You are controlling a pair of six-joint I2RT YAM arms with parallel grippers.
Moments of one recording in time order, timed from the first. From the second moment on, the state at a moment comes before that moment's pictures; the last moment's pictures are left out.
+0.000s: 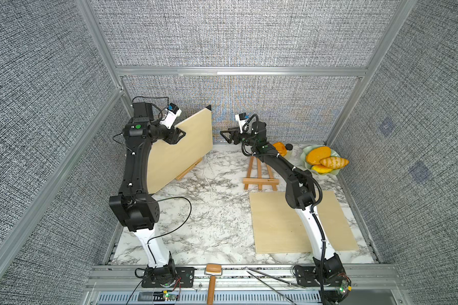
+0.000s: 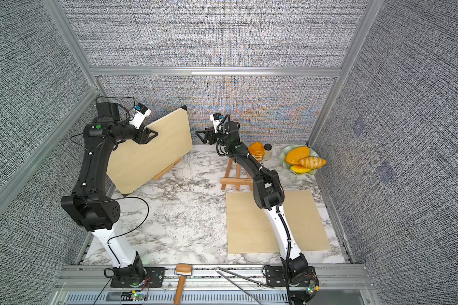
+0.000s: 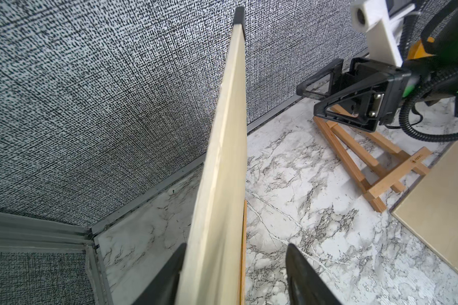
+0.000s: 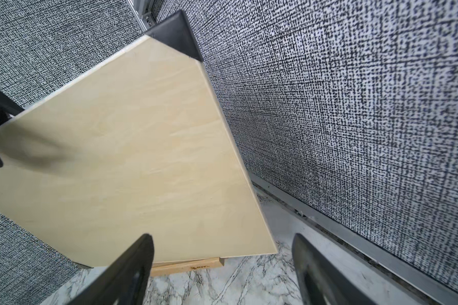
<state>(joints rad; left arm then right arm) 0.07 1.90 2.15 -0.96 0.56 0.52 0.43 2.57 2.36 0.18 -0.60 0.39</state>
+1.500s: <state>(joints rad) 0.01 1.59 1.82 -0.85 0.77 0.54 0.39 2.41 2.16 1.25 -1.33 1.21</state>
